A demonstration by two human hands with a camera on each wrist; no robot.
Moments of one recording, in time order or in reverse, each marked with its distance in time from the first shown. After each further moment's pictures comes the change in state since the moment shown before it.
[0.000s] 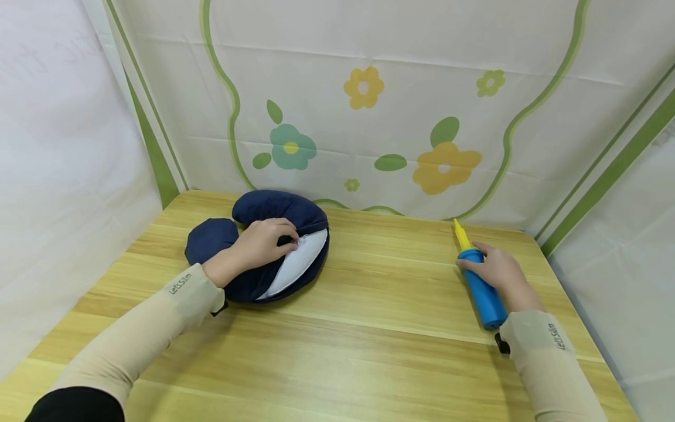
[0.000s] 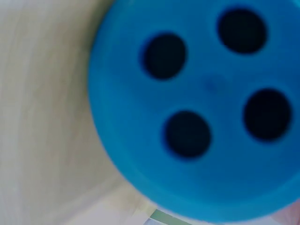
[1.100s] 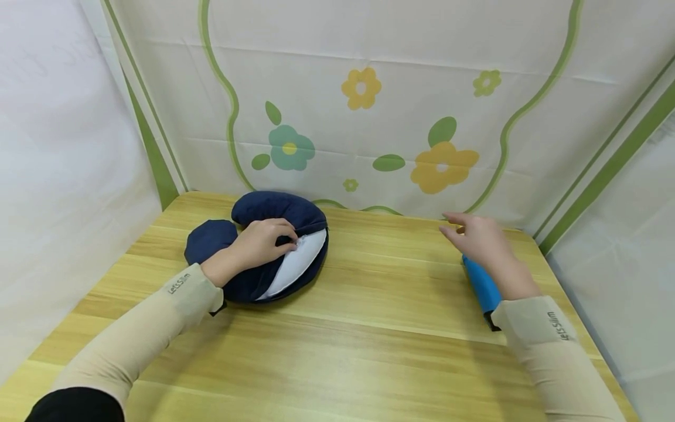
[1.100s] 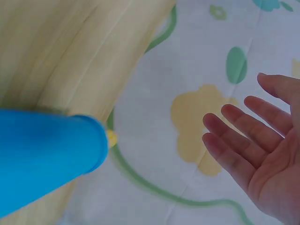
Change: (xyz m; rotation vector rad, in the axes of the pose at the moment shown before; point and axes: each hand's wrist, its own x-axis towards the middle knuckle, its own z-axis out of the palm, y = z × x) left_hand 0.000 0.000 -0.002 -0.015 -0.030 -0.008; right_hand -0.019 -0.097 -0.048 -0.004 0.184 -0.239
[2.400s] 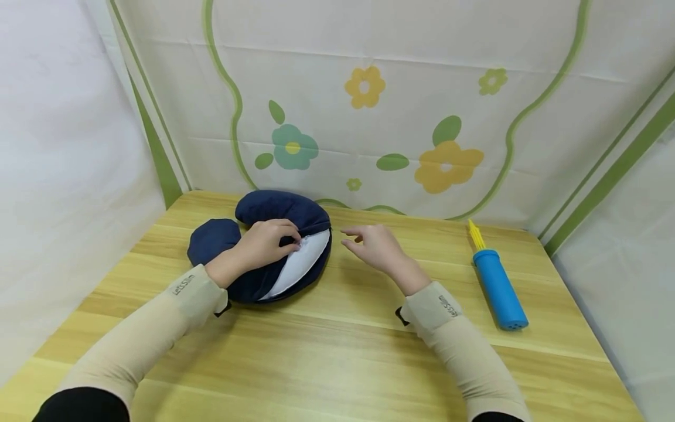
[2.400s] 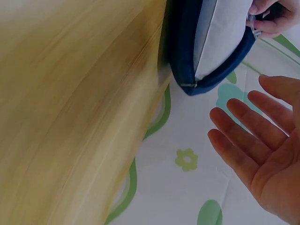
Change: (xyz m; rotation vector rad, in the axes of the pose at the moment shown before) left_hand -0.002 0.001 0.002 0.021 0.005 -0.006; right_hand 0.052 -0.127 0.106 0.173 -0.017 -0.329
